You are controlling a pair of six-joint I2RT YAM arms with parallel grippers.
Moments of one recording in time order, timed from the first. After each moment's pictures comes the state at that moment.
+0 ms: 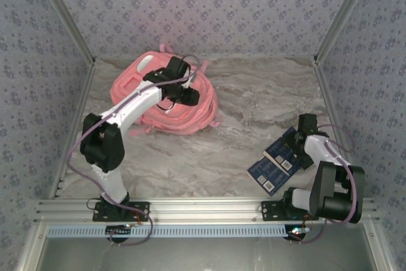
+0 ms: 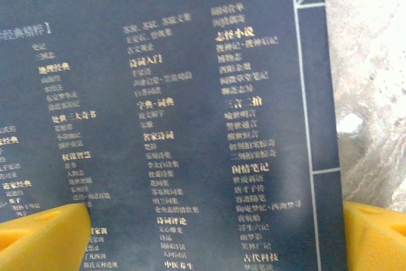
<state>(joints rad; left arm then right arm) -0.57 1.80 1.60 -0.78 0.10 -0.24 -0.17 1.28 0.57 -0.58 0.08 0.77</state>
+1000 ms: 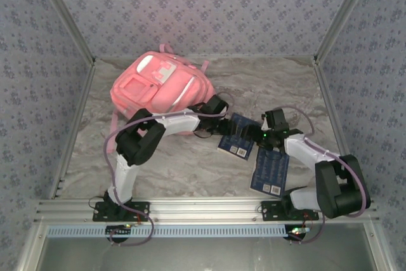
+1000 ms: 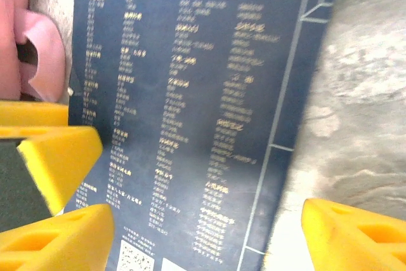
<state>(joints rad) -0.84 2.10 1.42 -0.27 0.26 -0.65 0.22 1.30 0.56 -0.24 -0.30 0.60</state>
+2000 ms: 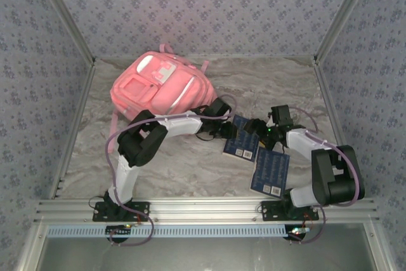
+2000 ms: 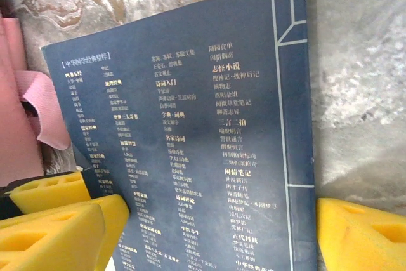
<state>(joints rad) -0.87 2.11 1.42 -0.27 0.29 -0.69 0.15 1.40 0.61 -0.21 -0.39 0.74</state>
